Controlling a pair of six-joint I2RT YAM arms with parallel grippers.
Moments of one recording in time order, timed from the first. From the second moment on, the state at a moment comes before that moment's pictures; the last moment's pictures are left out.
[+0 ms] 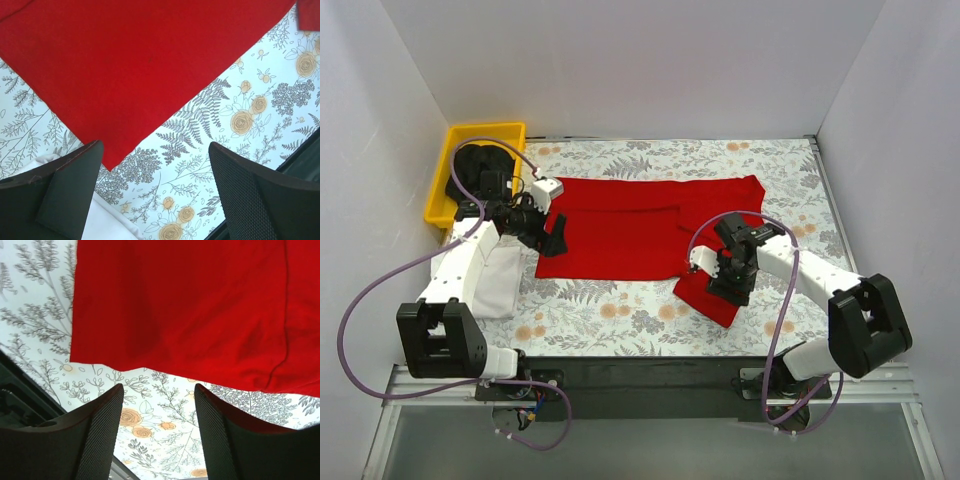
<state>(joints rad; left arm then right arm) -0.01 1.38 1.14 -0.81 0.58 0.49 0.51 1.41 0.91 -0.95 -0.13 -0.78</state>
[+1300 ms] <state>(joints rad) -0.01 1.46 0.91 -0.81 0.44 1.16 0.49 1.47 0.77 -0.70 0.06 -0.76</state>
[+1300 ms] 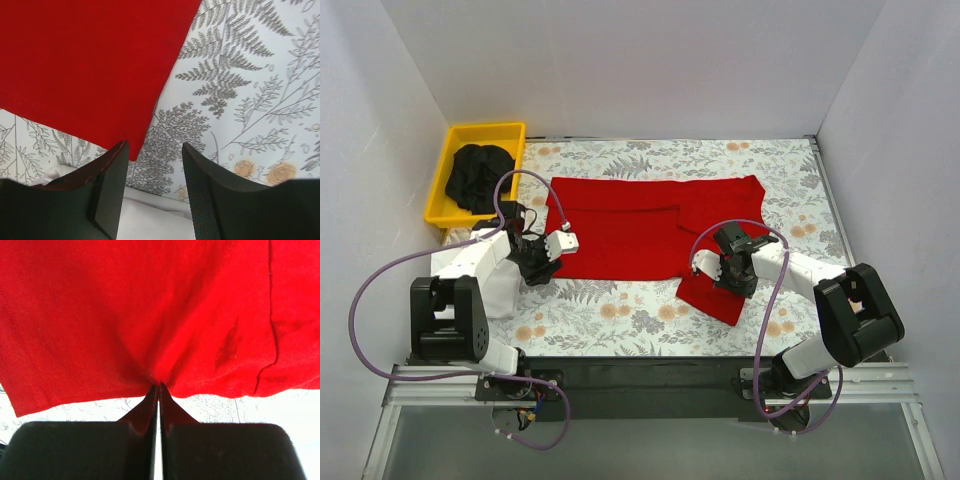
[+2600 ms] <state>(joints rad) 0.08 1.38 0.87 -0.93 0.45 1.31 0.44 1.22 0.80 -0.86 0.02 -0.73</state>
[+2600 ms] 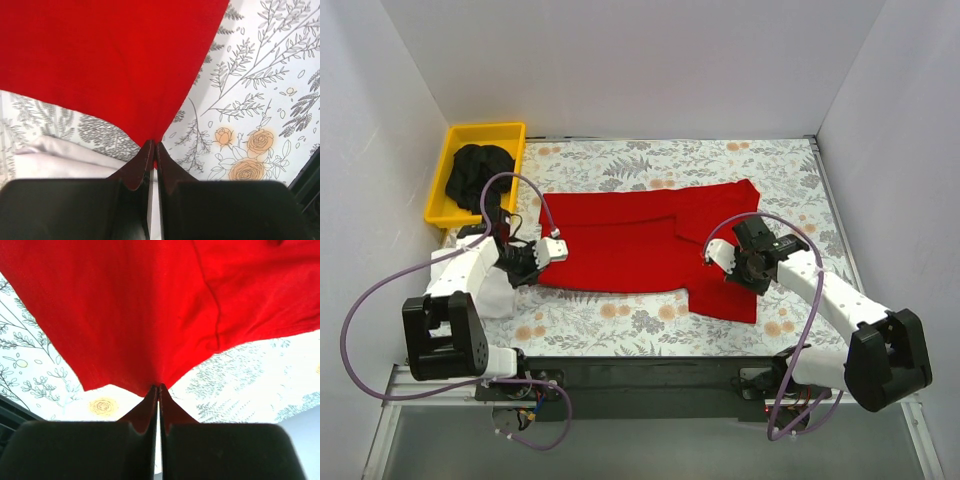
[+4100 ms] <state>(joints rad) 0.14 1.87 1.36 -0.77 0.59 0.98 0.25 1.88 1.58 -0.88 -0.01 -0.92</state>
